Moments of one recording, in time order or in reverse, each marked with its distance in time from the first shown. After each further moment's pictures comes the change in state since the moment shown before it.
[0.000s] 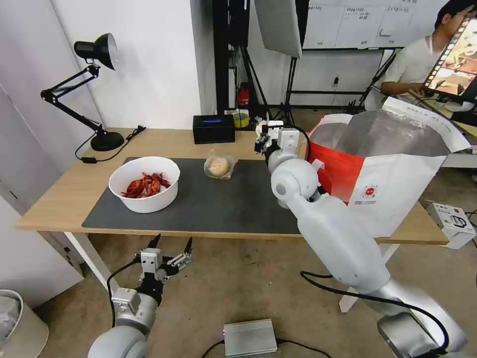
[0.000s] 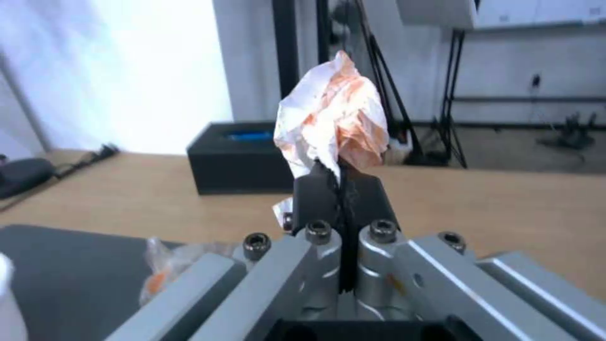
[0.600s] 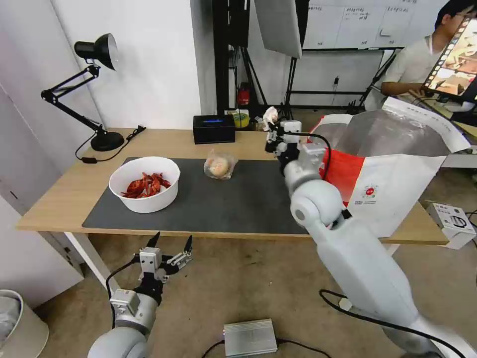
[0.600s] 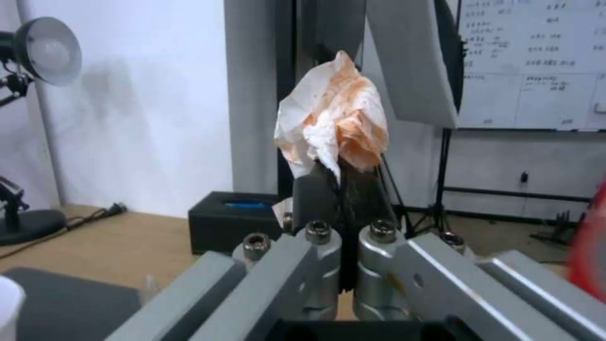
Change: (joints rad) left arm 0.003 -0.014 0.007 -0.008 0.011 -0.019 -0.001; right arm -0.240 -0.099 0.144 0.199 -0.236 0.200 -0.200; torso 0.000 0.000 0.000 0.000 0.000
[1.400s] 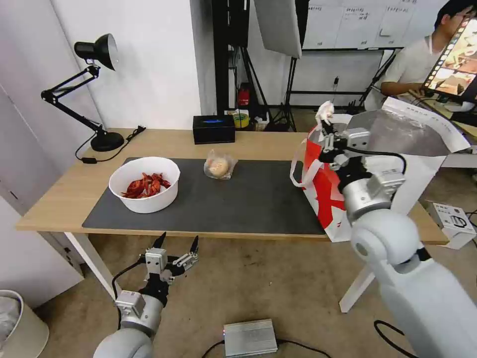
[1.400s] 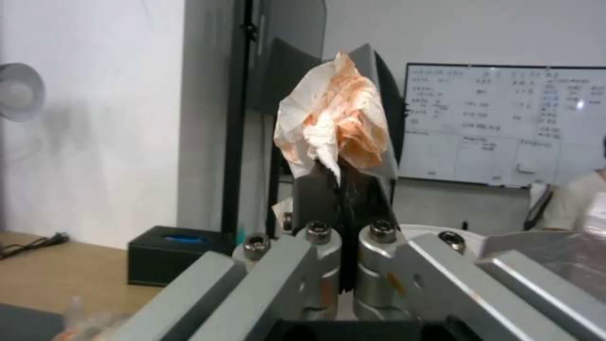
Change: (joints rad) left arm -0.001 -0.003 0.037 -0.008 0.013 0.000 0.001; right arm -0.225 -0.195 0.252 0.233 0.020 0.057 -0.040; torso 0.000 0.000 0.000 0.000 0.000
